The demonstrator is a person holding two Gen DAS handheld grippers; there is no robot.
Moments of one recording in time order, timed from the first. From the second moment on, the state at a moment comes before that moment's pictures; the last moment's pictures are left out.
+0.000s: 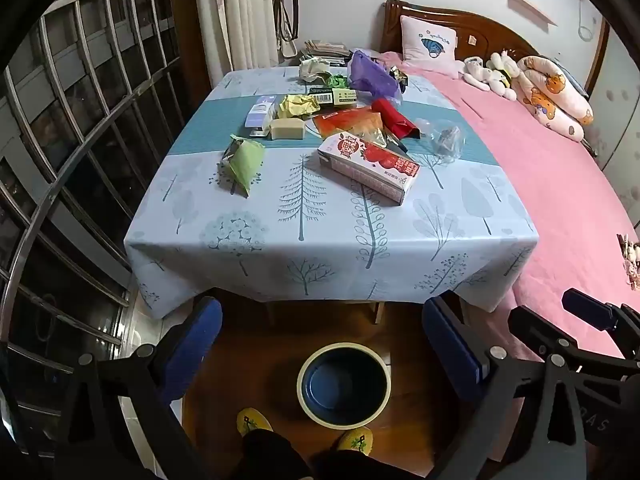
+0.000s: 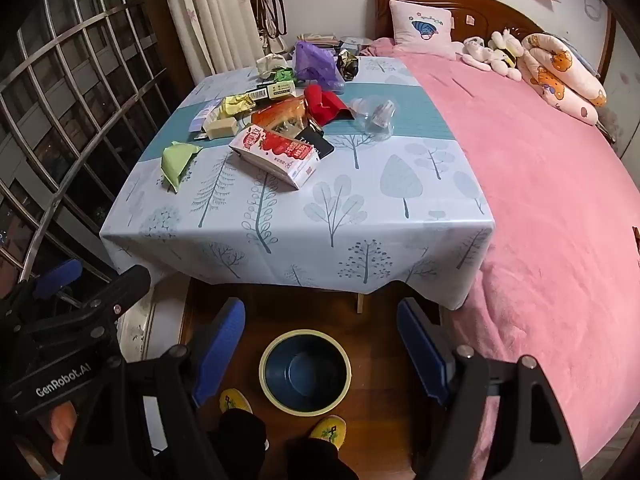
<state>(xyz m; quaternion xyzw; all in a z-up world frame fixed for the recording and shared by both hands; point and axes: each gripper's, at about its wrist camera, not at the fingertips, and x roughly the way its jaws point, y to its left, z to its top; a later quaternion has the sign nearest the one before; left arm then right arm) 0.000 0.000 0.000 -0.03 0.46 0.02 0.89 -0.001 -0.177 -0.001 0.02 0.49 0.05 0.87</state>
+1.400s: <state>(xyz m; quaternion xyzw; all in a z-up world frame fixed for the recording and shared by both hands) 0.001 0.001 -0.004 -0.04 0.47 0.02 0.88 0.001 -0.180 -0.008 0.04 0.51 0.07 0.86</state>
